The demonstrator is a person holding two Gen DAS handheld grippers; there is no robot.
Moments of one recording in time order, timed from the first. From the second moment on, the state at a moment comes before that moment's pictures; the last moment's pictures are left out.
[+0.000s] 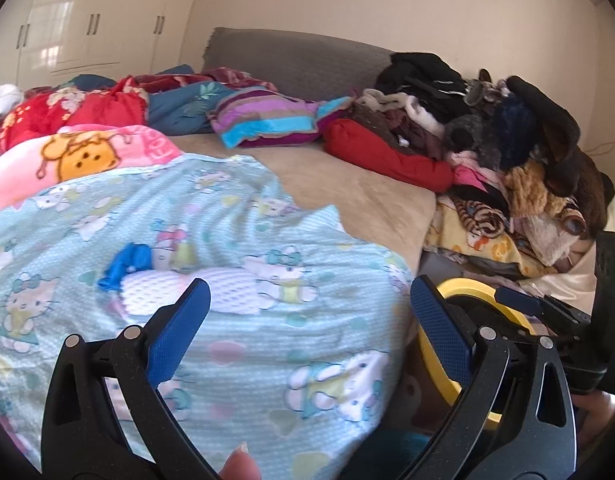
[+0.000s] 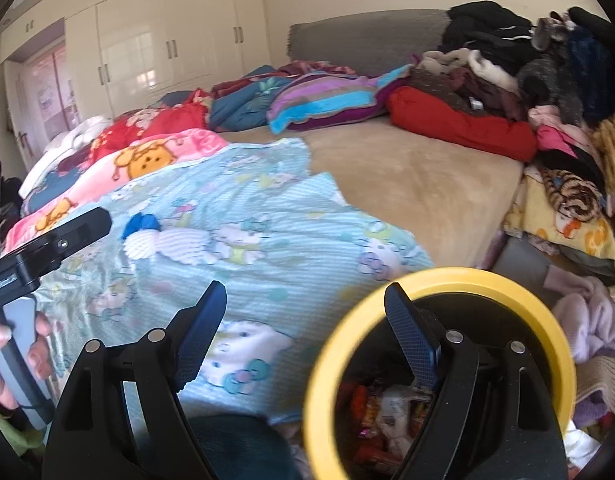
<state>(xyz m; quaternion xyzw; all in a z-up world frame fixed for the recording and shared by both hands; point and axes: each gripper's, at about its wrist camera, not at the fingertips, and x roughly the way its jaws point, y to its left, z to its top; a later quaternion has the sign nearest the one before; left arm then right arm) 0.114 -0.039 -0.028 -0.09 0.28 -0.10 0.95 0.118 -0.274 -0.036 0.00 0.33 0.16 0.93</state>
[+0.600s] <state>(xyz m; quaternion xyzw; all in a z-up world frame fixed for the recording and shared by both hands) 0.131 0.095 -0.062 -0.18 0.30 0.01 0.94 0.174 -0.145 -0.064 -0.06 0.37 0.24 0.90</state>
